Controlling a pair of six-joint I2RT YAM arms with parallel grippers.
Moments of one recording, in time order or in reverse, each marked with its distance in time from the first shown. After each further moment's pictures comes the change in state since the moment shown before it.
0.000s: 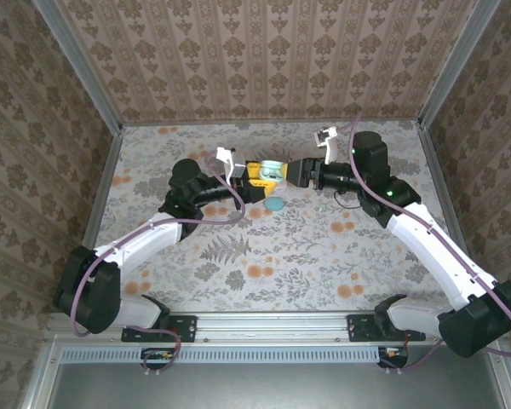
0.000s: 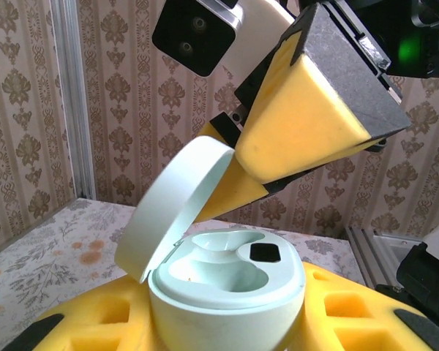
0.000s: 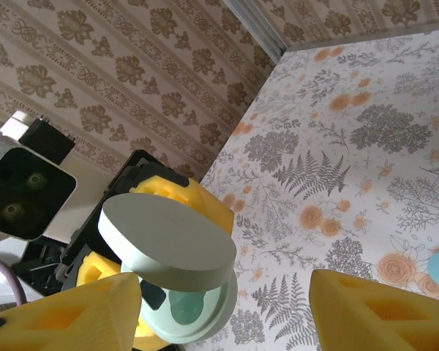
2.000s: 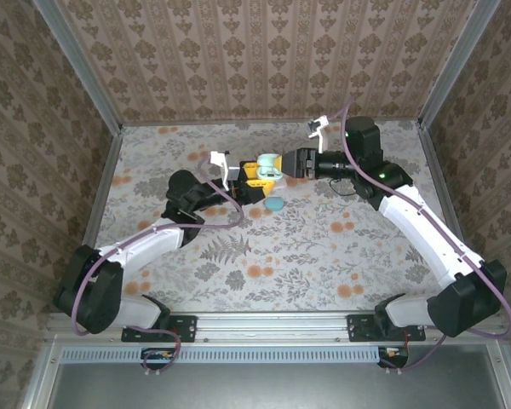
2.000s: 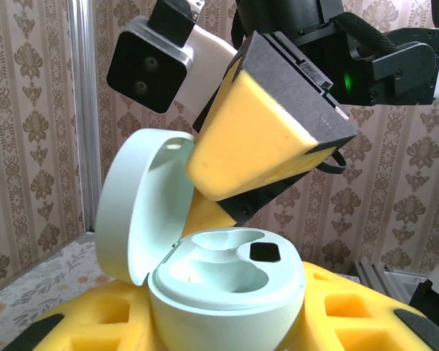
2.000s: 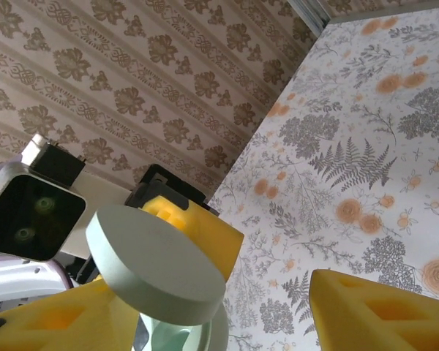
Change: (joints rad) left arm -0.020 0.000 -0.075 0.238 -0.069 -0.100; right arm -0.028 0.130 0.124 -0.025 -0.176 0.002
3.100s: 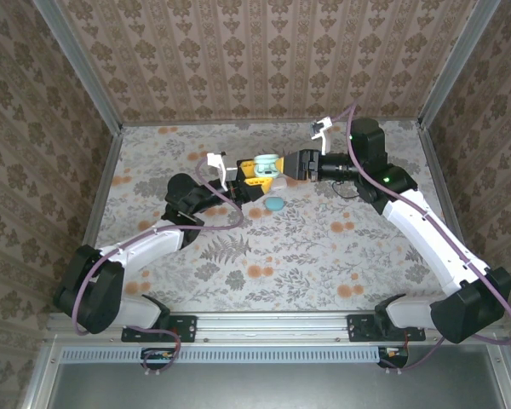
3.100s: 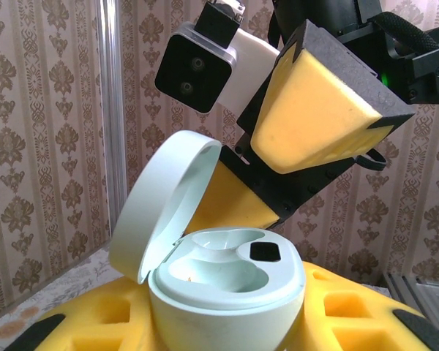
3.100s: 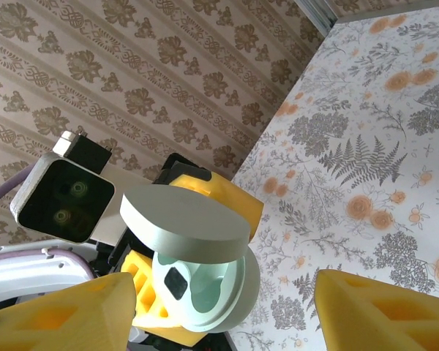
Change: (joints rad) left arm 0.000 0.000 -0.028 0.052 -0.071 0.022; right arm 0.000 -0.045 -0.016 -0.004 -0.008 0.028
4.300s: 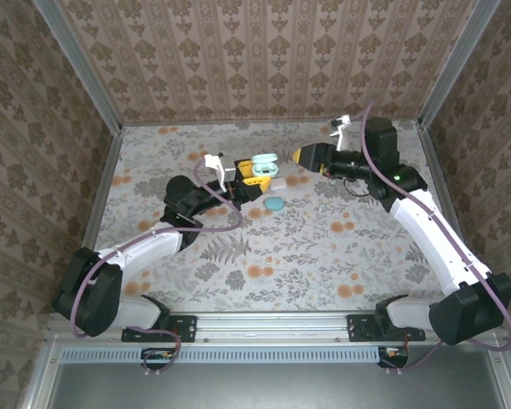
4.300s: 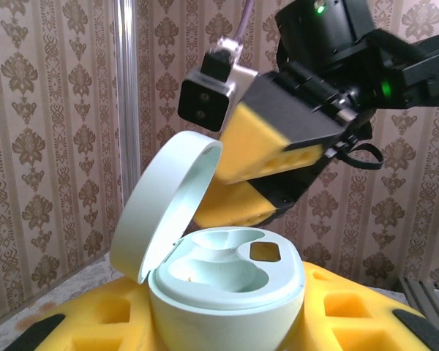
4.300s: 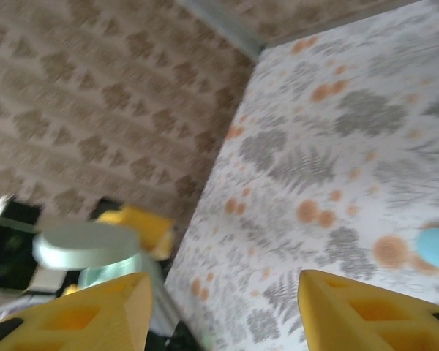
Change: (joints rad) left arm 0.000 -0.023 -0.021 -0.002 -0.043 0.019; right arm -0.135 -0.021 -0.032 -0.070 0.102 0.064
